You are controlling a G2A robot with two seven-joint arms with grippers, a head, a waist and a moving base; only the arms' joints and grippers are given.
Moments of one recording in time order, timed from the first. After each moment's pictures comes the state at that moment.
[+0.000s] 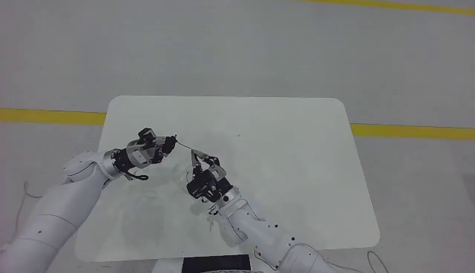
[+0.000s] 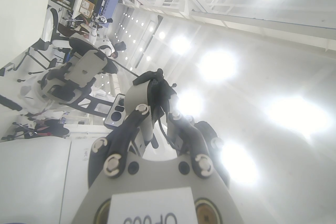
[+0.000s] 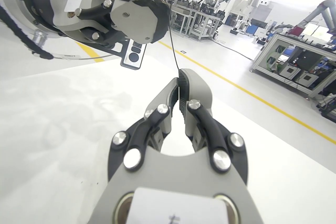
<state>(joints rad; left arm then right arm) 1.29 -1.04 -1.19 -1.19 -1.09 0.13 -1.30 -1.33 -1.34 0.58 -1.36 -1.57 0.34 -0.42</state>
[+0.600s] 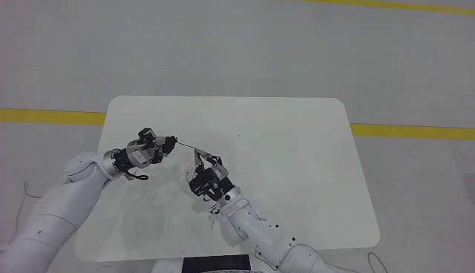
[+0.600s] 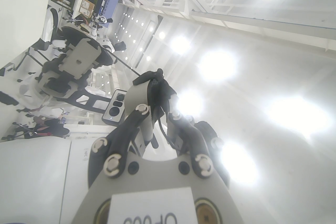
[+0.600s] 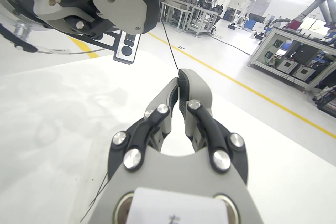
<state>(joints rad) 1.29 -1.04 -1.19 -1.19 -1.09 0.13 -1.30 -1.35 -1.34 0.61 -1.35 -1.57 0.34 -0.40</state>
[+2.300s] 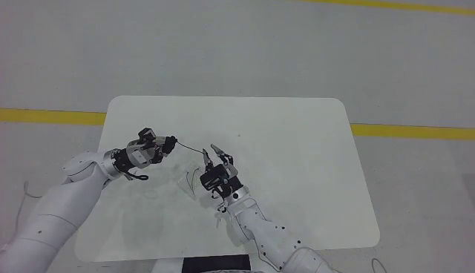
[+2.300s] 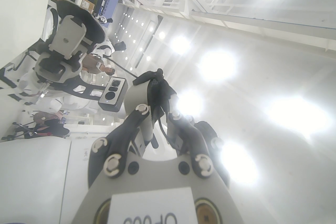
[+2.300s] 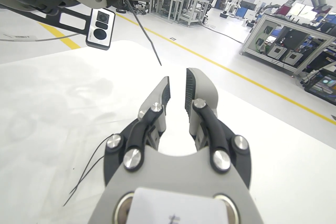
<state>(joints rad) 1.29 -1.04 -1.19 -1.19 -1.09 0.13 -1.30 -1.41 -1.33 0.70 -1.37 -1.57 0.34 -0.39</state>
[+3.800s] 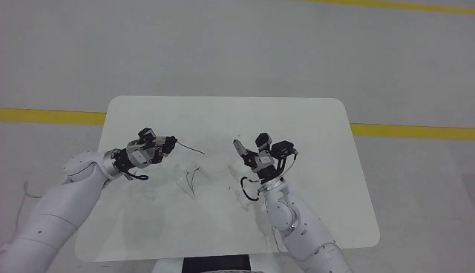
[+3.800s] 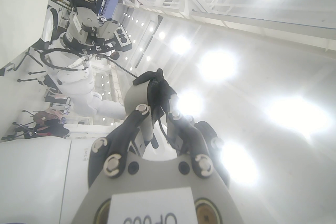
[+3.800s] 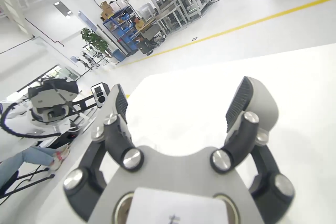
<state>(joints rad) 1.29 -1.04 -1.19 -1.20 -1.09 0.13 -1.29 -1.53 -1.29 1.07 -1.46 -0.88 -0.23 -0.37</state>
